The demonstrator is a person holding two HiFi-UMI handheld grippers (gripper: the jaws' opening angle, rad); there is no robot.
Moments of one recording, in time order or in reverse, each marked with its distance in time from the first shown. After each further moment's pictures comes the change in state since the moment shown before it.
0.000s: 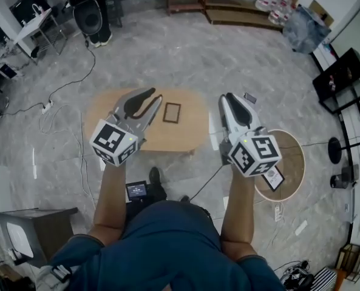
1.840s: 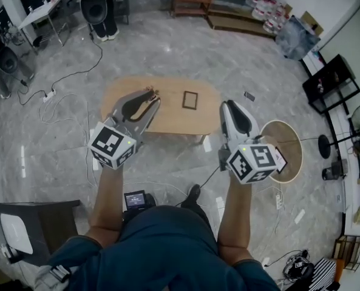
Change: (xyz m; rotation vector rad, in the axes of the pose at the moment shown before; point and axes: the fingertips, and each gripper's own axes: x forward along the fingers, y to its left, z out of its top) left arm -0.299 0.016 0.014 -0.008 -0.078 0.001; right arm -0.069 0.291 -0.019 -0.090 -0.012 -0.057
